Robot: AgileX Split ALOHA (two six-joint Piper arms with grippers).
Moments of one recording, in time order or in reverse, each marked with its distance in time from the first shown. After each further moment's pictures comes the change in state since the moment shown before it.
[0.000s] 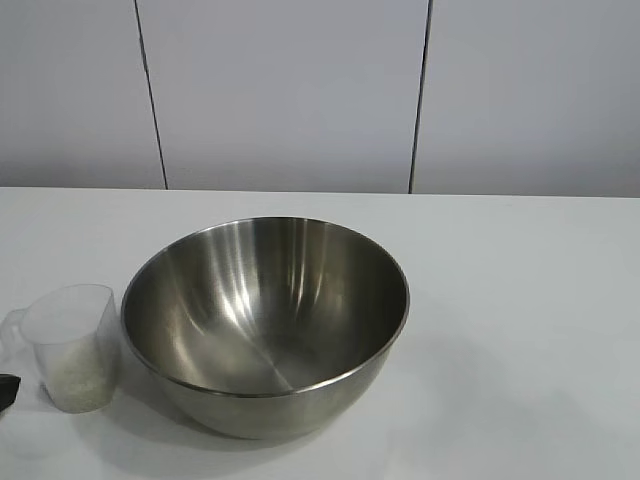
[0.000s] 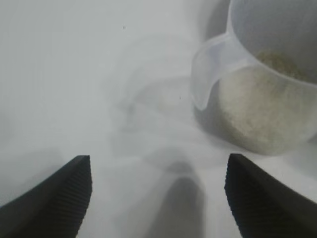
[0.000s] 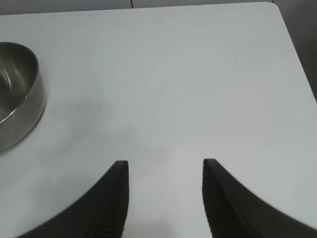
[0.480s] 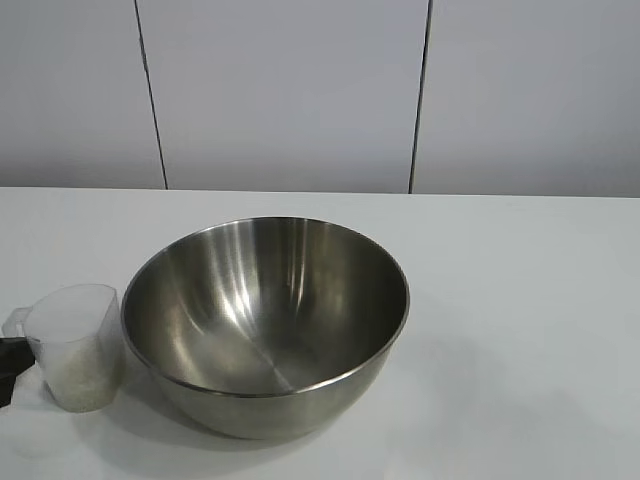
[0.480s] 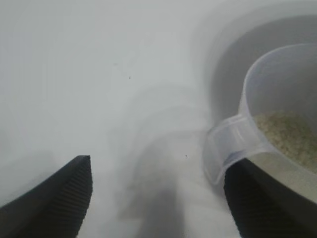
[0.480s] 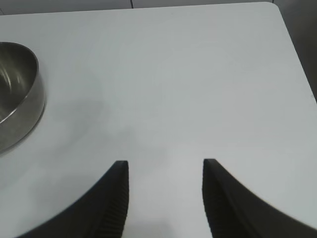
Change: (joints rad) left arm 0.000 0.001 -0.068 0.000 0.000 -0.032; right arm 0.000 0.000 0.000 0.000 0.000 0.000
